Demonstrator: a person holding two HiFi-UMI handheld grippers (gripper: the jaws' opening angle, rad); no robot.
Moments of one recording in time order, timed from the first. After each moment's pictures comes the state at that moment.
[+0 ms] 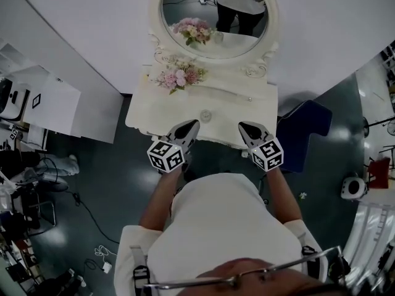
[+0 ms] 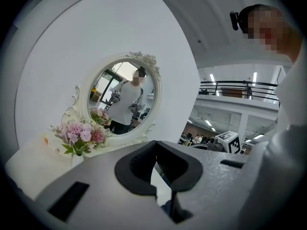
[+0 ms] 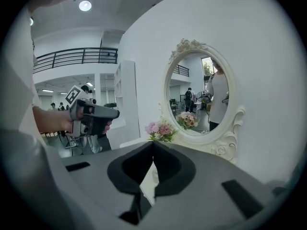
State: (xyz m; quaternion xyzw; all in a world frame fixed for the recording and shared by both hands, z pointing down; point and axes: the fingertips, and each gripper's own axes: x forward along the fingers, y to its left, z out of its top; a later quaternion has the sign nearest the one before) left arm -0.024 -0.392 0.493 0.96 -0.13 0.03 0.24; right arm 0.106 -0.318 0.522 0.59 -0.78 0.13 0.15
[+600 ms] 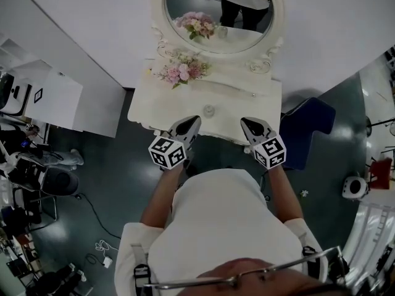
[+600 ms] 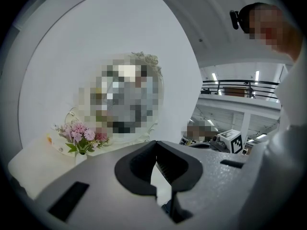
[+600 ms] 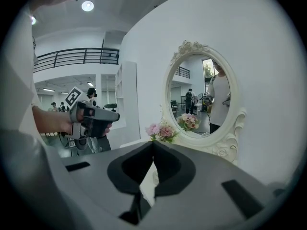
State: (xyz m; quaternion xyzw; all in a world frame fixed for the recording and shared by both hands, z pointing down) left arm -0.031 -0.392 0.499 0.96 -0.15 0.03 0.24; right arm 0.100 -0.319 0.519 0.59 -0.78 0.12 0.15
